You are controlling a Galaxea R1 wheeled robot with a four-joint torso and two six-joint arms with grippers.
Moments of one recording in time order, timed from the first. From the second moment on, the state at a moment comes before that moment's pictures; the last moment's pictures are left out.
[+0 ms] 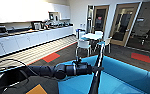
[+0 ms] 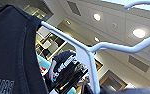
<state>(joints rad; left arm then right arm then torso) 0.19 2.58 -1.00 0.30 -0.09 -0.82 -1.52 3.09 -2.72 0.01 0.05 -0.08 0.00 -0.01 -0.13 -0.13</state>
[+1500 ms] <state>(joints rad) 0.19 2.58 -1.00 0.31 -0.08 -0.82 -1.51 3.09 -2.72 0.01 0.05 -0.08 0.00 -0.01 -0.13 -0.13</state>
